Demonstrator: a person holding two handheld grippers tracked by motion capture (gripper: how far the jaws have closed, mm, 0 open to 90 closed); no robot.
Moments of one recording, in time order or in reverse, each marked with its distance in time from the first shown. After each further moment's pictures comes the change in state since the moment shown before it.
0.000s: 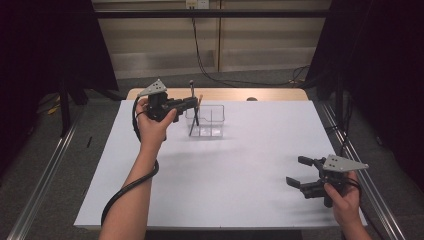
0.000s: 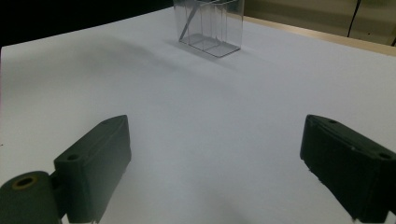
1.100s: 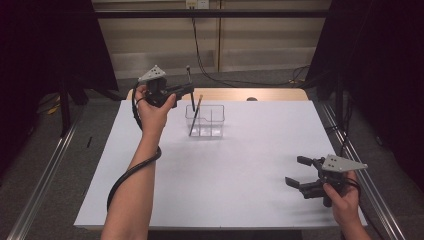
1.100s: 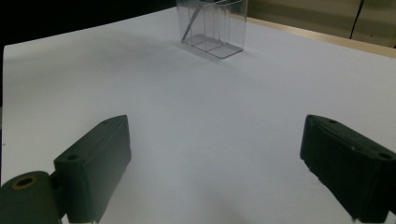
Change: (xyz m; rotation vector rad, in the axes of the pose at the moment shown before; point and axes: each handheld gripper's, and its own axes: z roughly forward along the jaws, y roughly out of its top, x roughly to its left) left arm 0.021 0.025 0.008 -0.010 0.113 0.017; right arm 0.002 0.001 0.002 -0.002 0.006 -0.009
